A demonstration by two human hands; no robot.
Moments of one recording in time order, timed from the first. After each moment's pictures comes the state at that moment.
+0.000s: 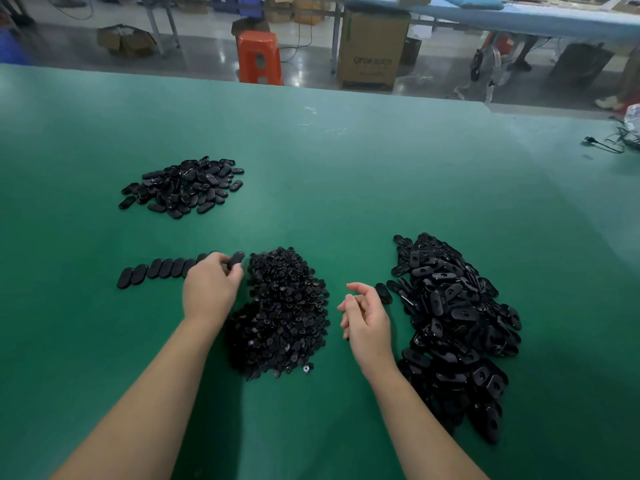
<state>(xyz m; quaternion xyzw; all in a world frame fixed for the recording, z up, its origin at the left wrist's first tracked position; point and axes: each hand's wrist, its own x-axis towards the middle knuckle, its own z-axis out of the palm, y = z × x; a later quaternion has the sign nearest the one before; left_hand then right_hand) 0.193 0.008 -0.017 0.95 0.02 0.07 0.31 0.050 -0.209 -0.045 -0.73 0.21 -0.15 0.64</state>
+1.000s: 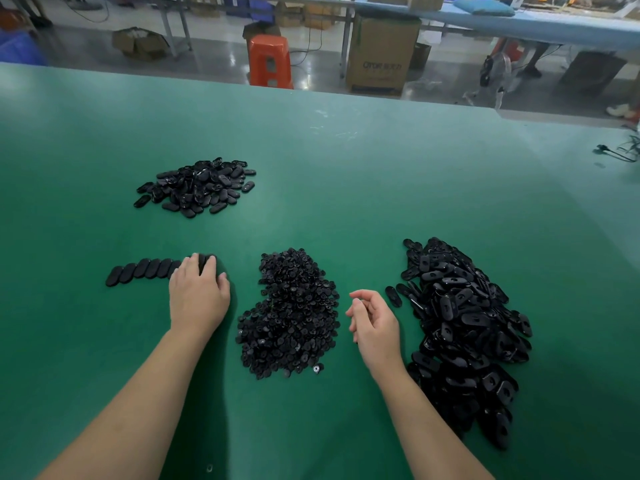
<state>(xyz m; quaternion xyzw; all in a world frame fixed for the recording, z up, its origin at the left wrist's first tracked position) 0.196 0.055 -0.047 0.99 -0.03 0.07 0.12 0.049 -0.207 -0.043 -0.75 0.21 -0.13 0.62</state>
